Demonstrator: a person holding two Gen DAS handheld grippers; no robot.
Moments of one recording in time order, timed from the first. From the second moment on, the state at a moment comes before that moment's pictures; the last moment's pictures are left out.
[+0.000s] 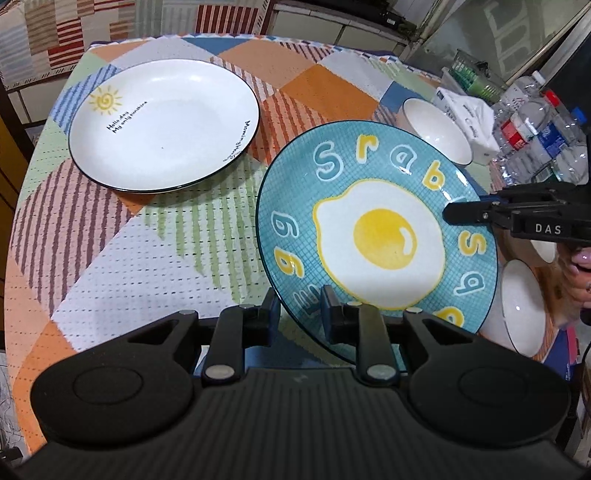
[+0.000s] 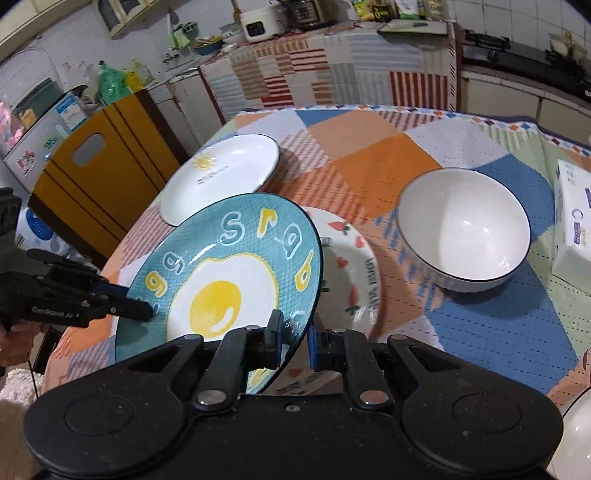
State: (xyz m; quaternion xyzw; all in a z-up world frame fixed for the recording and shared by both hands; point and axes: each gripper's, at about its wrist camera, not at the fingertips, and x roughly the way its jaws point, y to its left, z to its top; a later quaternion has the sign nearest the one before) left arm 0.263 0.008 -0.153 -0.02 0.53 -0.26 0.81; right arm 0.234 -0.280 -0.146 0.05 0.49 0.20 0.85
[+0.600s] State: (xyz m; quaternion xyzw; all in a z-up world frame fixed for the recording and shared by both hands) left arm 0.291 -0.018 -0.170 0.00 0.56 -0.24 0.79; right arm 0.258 -0.271 -0.166 -0.01 0.53 0.16 0.83
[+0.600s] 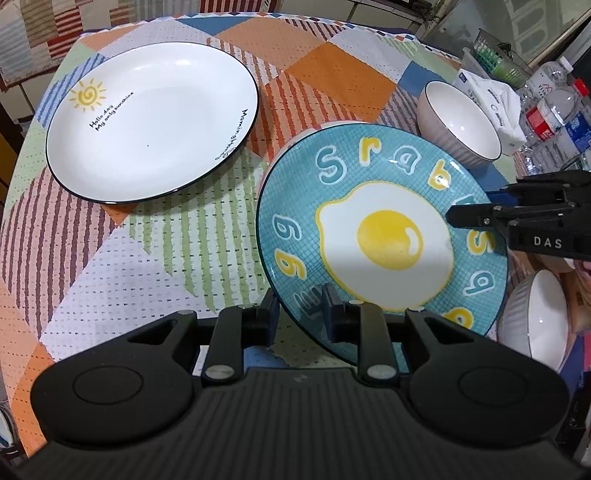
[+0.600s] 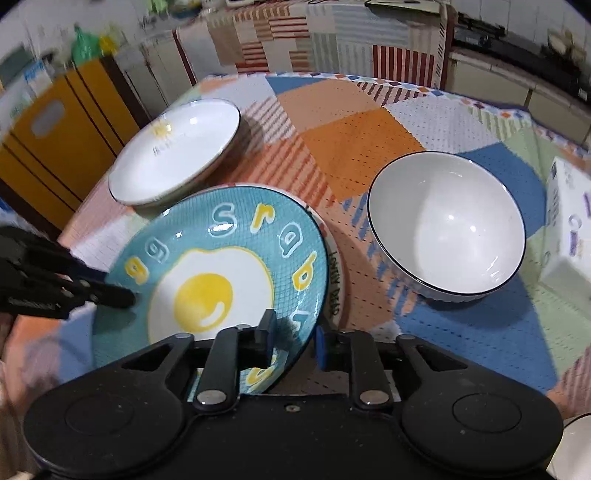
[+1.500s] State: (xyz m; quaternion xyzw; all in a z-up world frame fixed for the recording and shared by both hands) left arm 0.275 0.016 -0.110 0.04 0.53 -0.23 0.81; right arm 0.217 -0.212 -0.102 -0.18 0.45 0.15 0.86
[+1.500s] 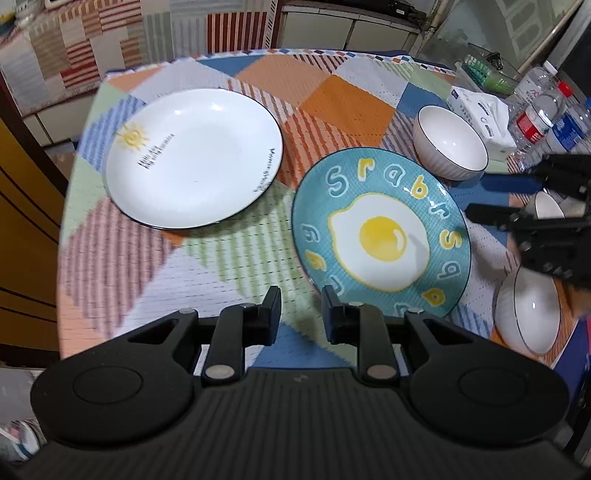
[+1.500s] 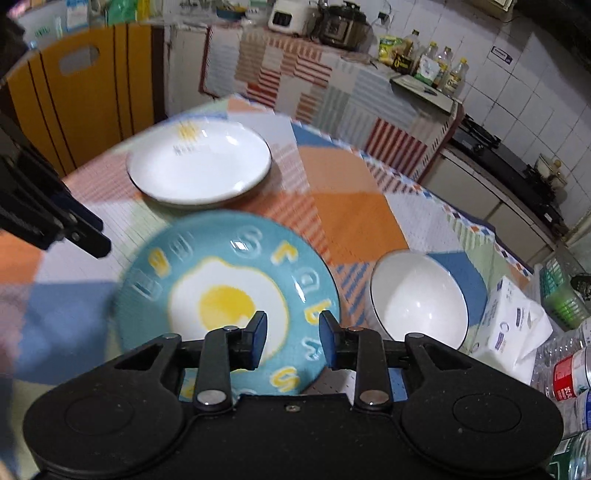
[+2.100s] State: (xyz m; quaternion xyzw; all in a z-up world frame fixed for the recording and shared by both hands) left arm 0.264 0.069 -0.077 0.09 0.52 -0.19 0.83; right arm 0.238 -0.172 -0.033 -0.10 0.44 0.23 0.86
